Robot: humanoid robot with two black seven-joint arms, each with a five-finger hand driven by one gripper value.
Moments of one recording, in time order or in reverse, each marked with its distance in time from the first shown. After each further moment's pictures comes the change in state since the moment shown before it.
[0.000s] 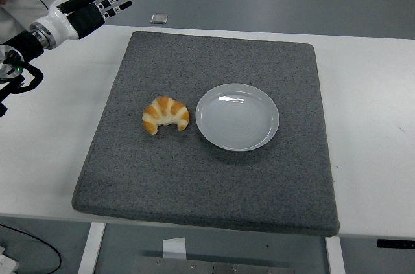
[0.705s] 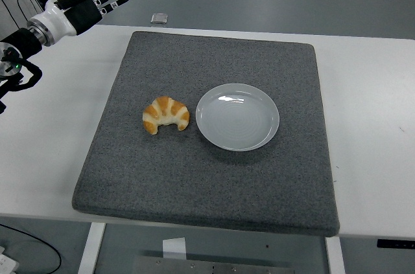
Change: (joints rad) left arm -0.013 0.013 0.001 -0.005 -0.001 0.006 -0.014; right arm 0.000 0.000 0.000 0.000 0.000 0.000 0.000
